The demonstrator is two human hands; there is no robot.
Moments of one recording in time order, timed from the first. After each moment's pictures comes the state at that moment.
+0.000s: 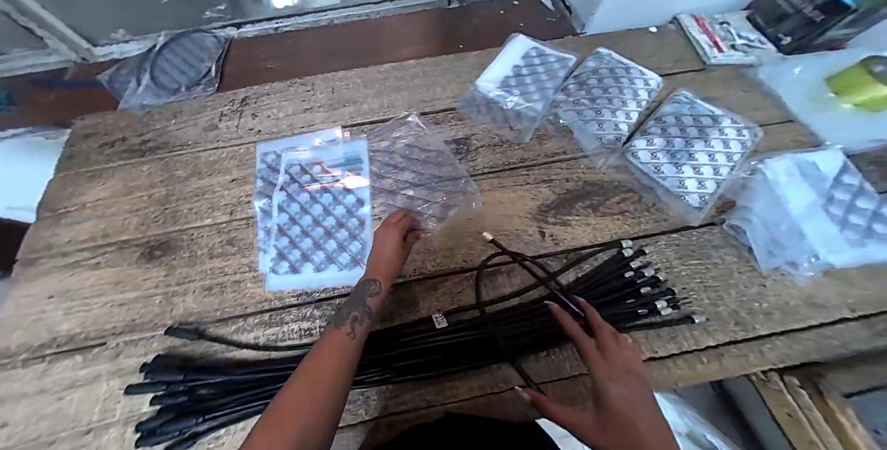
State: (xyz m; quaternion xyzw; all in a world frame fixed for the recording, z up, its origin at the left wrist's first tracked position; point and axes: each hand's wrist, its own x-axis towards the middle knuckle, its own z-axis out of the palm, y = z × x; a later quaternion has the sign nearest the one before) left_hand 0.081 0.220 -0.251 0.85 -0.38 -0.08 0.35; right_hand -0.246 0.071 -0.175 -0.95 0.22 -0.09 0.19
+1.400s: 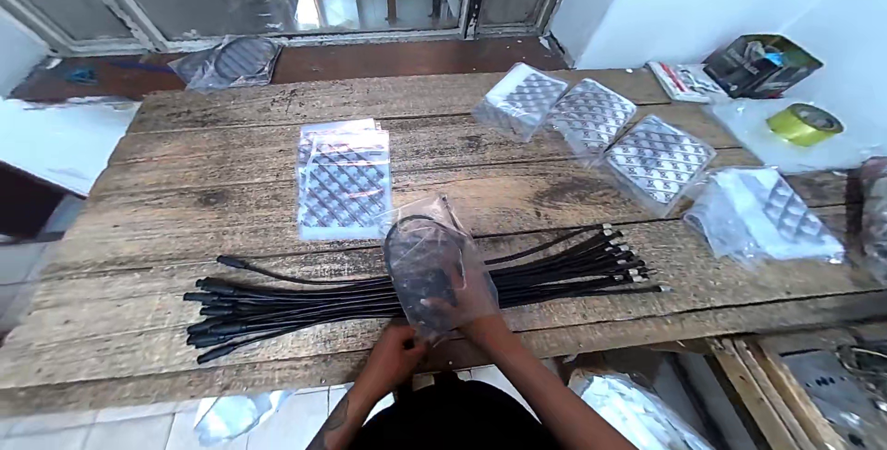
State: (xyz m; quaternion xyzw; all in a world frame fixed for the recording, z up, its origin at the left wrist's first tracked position) left_hand -0.122 0.383 -0.230 0.78 -0.21 -0.40 0.43; right_hand -0.160 0.186 -0.214 -0.93 0.15 -0.02 0.32
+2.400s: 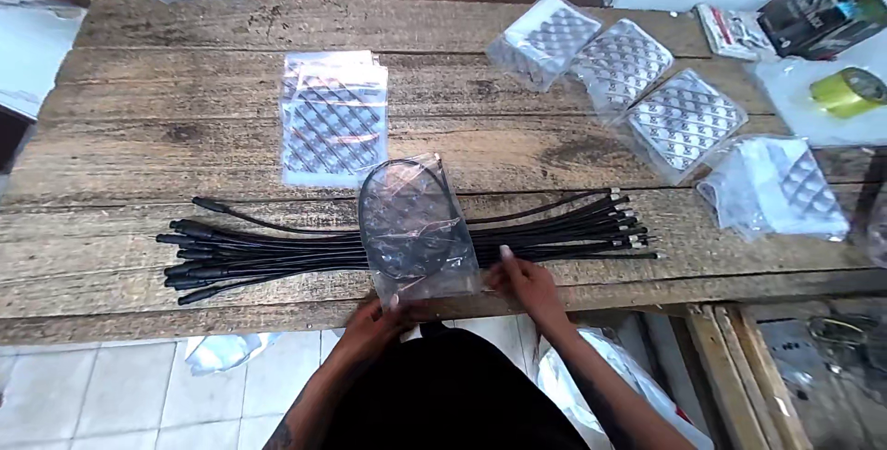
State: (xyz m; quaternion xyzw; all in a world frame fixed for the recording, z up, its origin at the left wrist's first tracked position) left_hand -0.166 0.409 -0.238 0.50 0.03 -0.46 0.73; right_hand -0.240 0.124 -0.206 -0.78 0.36 0.08 0.51
